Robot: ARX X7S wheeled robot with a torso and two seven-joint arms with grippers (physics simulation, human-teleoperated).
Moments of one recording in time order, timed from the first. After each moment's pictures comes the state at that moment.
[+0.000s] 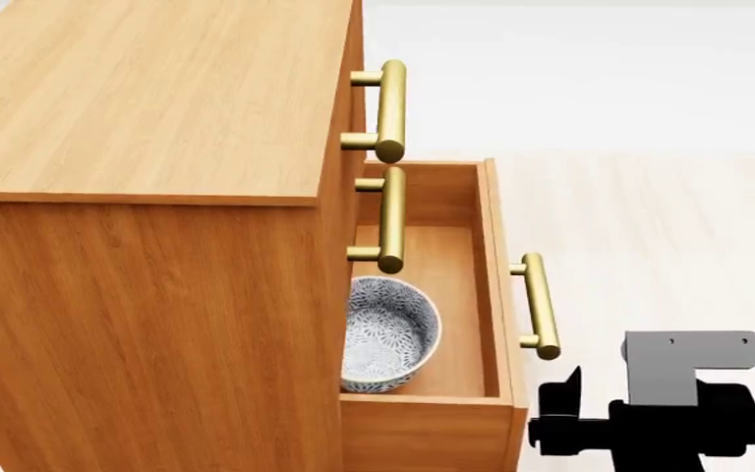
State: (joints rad) left arm 0.31 -0.49 0.40 0.31 -0.32 0.39 -0.43; right arm 0.60 0.25 0.00 0.49 0.05 0.46 -0.06
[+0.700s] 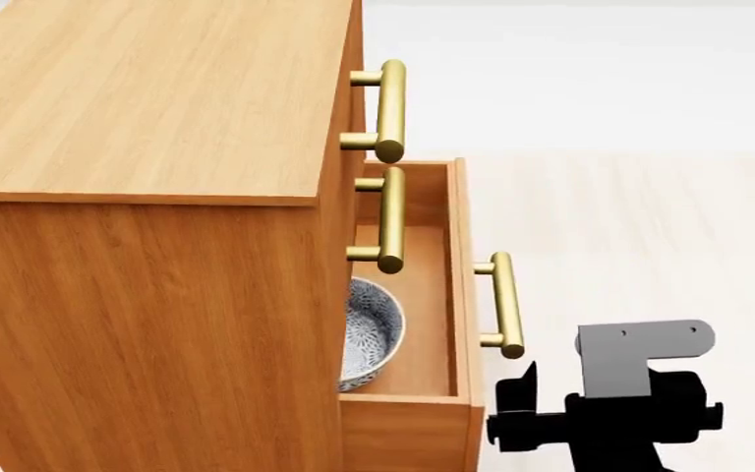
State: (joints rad) left arm 0.30 -0.49 0.41 0.30 -0.32 0.39 -0.43; right arm 0.61 0.21 -0.05 0.50 0.06 0.46 -0.07
